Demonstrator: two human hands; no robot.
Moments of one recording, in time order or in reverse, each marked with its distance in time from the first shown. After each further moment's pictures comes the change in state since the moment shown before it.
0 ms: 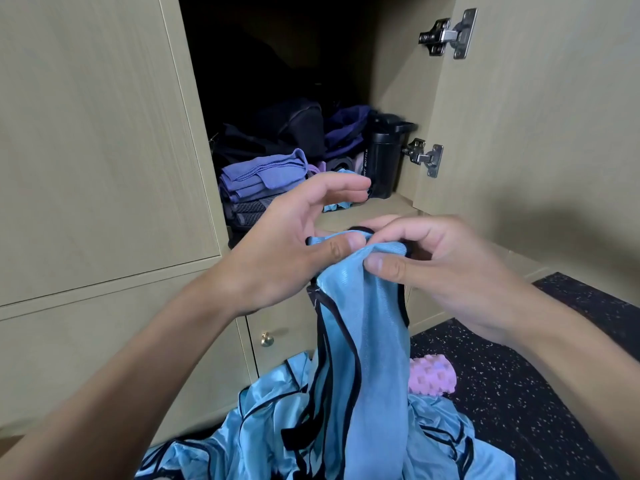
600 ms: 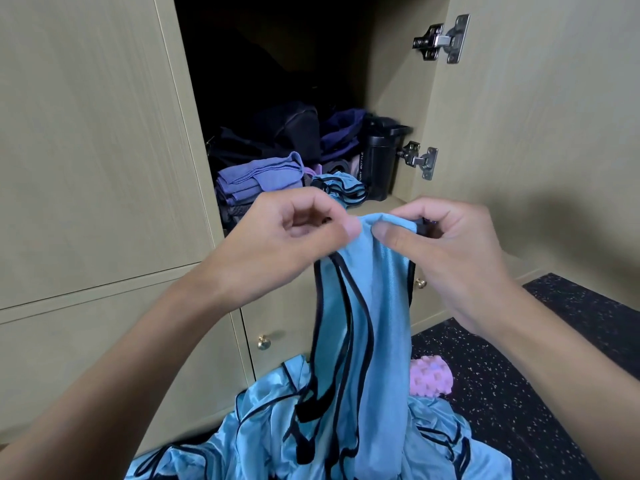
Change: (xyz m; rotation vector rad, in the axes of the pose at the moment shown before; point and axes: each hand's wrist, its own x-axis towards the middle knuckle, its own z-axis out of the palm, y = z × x) left_hand -0.001 0.011 -0.005 0.030 0.060 -0.099; right_hand 0.009 0.003 0.002 -0.062 0.410 -0.089
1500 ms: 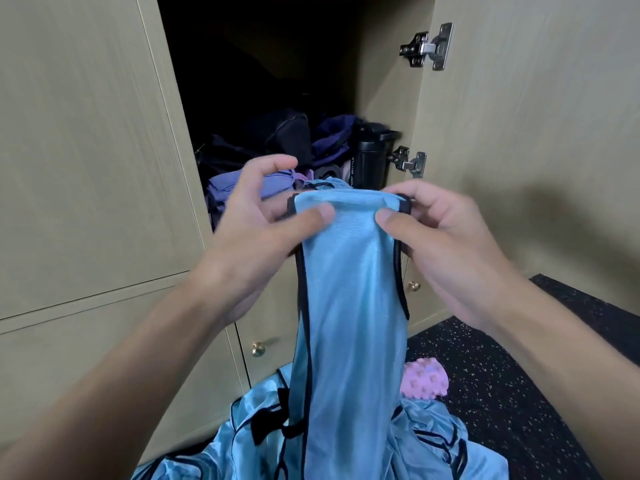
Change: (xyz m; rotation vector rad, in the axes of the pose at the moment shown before) left_hand 0.005 0.006 0.010 -0.419 0.236 -0.132; right_hand 0.006 -0.007 -0.007 0.146 -0.056 0.102
